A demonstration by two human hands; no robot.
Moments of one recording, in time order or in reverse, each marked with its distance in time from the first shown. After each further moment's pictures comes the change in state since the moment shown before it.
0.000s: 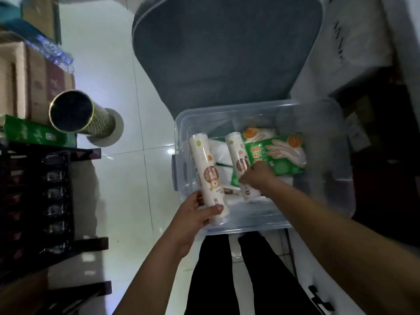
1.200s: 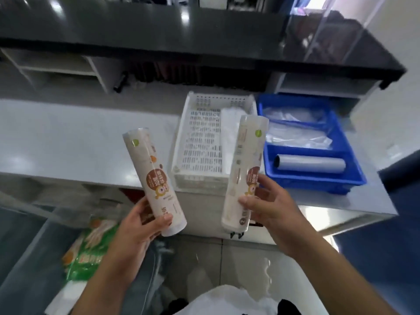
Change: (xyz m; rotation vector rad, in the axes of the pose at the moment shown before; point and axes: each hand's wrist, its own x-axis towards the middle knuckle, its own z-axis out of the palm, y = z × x) left_hand -0.266 -0.073 0.277 0.787 -0.977 0.302; right_hand -0.558 0.354 -0.059 1.551 0.899 -0.316
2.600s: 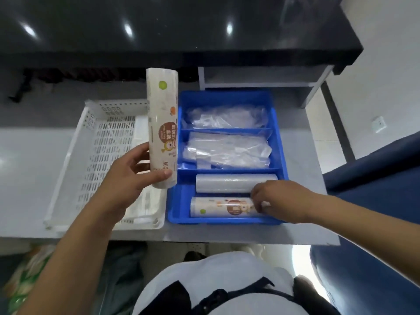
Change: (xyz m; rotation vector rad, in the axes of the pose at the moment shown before) left_hand 0.192 0.048 0.283 0.605 -0.055 0.034; right_hand 0.151 -0.048 -0.325 -1.632 -0.510 -0.109
